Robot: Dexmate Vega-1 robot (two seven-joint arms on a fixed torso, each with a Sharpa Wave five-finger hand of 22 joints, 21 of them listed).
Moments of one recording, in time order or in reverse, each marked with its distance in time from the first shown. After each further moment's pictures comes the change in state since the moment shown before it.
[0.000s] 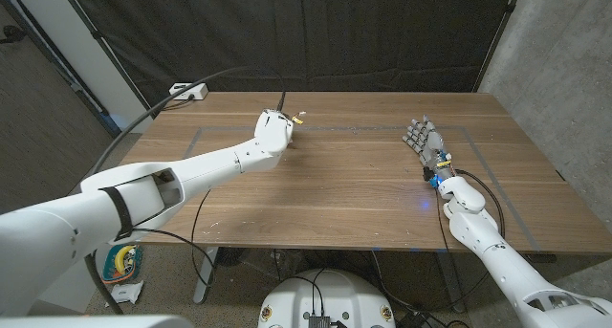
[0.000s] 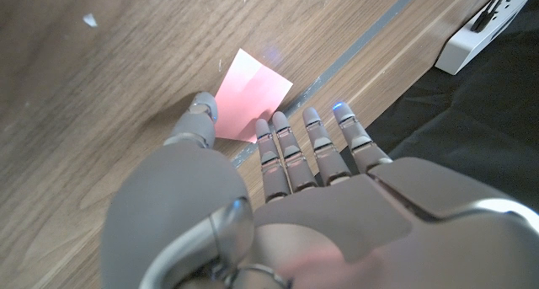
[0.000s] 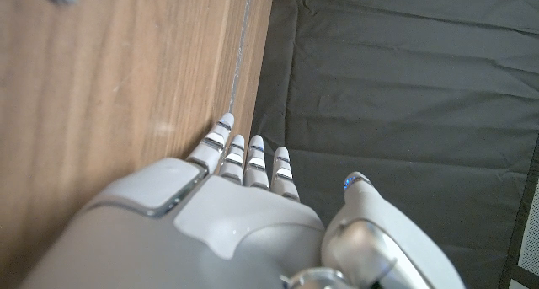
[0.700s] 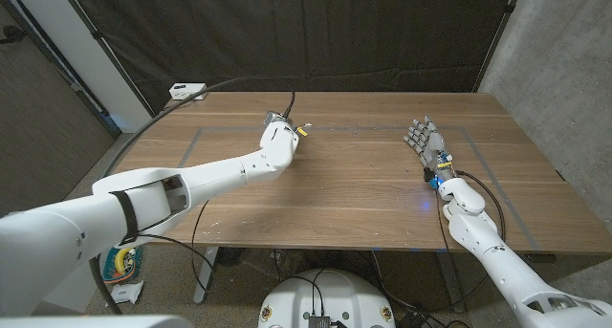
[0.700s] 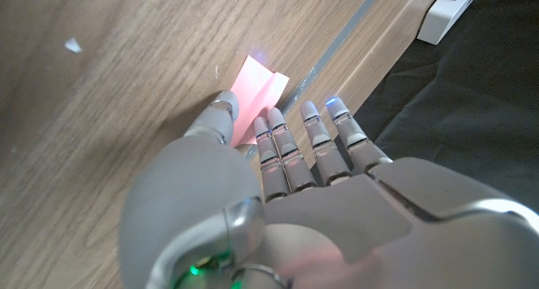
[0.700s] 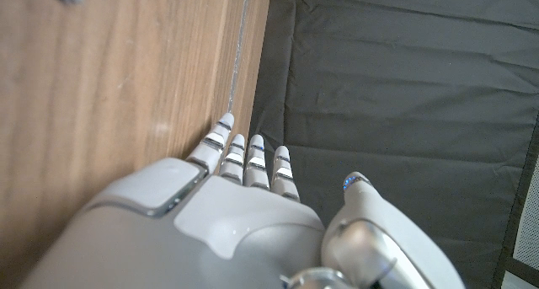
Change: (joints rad) left arm 0.011 -0.032 0.072 0.069 0.124 0.035 0.035; left_hand 0.115 0.051 -0.006 -0.012 0.008 0.057 -0.032 0.000 0.005 0.068 -0.032 0.004 0.005 0.066 -0.005 0.023 0.000 0.074 -0.043 0.008 0.000; right arm -0.010 0.005 0.006 -0.004 0.003 0.014 -0.008; right_hand 0.000 0.000 0.004 0.004 0.000 0.005 0.006 0.000 0.000 0.005 0.005 0.000 0.000 0.001 0.001 0.000 0.000 0.000 0.000 0.000 0.000
